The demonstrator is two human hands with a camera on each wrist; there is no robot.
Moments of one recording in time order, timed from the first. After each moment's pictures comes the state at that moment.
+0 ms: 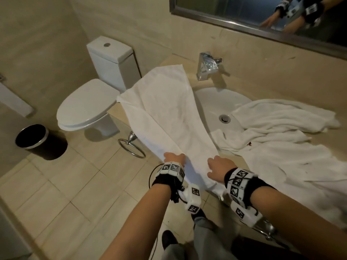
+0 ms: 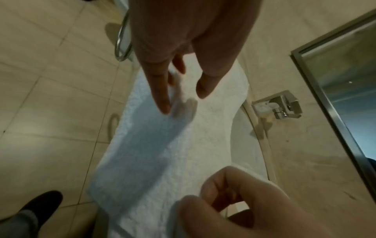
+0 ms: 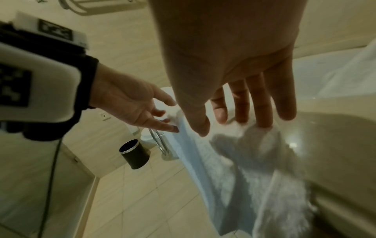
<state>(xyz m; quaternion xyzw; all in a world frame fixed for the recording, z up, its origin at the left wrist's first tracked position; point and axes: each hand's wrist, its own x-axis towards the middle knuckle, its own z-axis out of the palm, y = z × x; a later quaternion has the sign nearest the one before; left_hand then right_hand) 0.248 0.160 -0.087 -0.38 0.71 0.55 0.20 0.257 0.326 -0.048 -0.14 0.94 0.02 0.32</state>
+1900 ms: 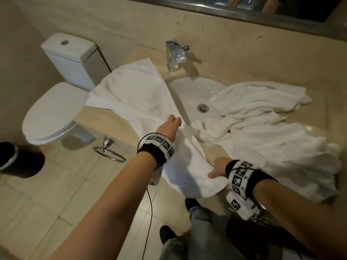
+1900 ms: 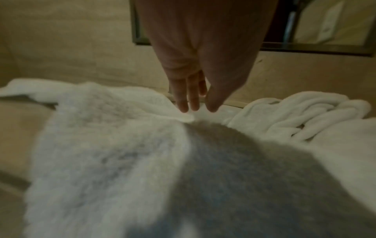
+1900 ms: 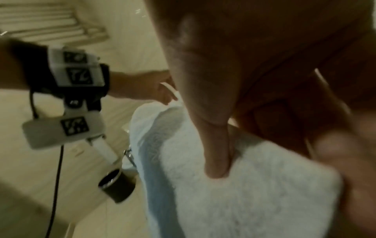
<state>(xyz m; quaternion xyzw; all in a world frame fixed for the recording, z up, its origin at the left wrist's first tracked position) 0.169 0.195 -0.028 0.14 0.97 0.12 0.16 0.256 0.382 -0.039 0.03 0.88 -0.04 0.47</state>
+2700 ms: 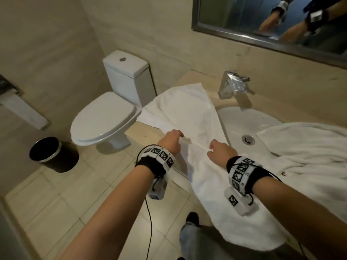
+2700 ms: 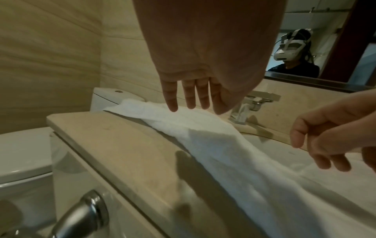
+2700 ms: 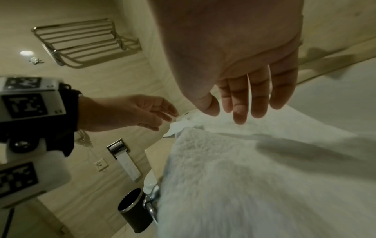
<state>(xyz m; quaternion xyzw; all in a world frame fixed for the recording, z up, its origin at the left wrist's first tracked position) 0.126 0.030 -0.024 0.02 0.97 0.21 0.14 0.136 0.223 -0.010 -0.05 0.96 -0.14 0.23</state>
